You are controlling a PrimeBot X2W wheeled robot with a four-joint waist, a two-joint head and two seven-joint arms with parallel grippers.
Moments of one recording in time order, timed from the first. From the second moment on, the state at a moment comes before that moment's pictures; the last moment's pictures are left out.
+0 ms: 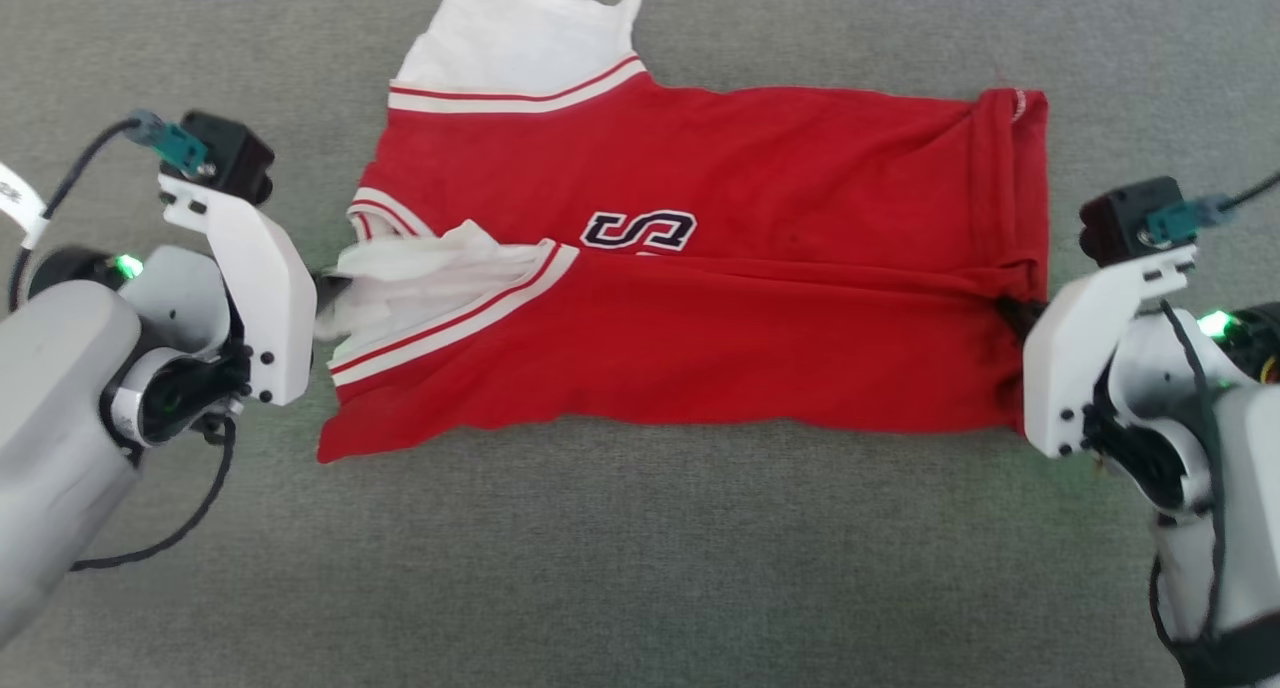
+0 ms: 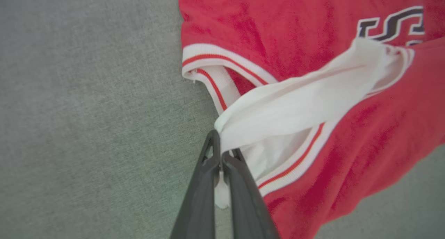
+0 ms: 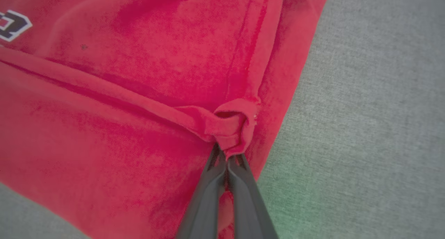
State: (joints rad) left arm -0.95 0.81 -1.00 0.32 -1.15 0.03 0.48; right arm -0.42 -0.25 0.05 0.08 0.33 0.13 0.81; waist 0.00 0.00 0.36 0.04
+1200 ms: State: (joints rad) left arm -0.68 1.01 -0.97 -0.11 -1.31 0.39 0.52; right arm -0.17 -0.06 -0.16 -0.23 0.22 0.13 0.37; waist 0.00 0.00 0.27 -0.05
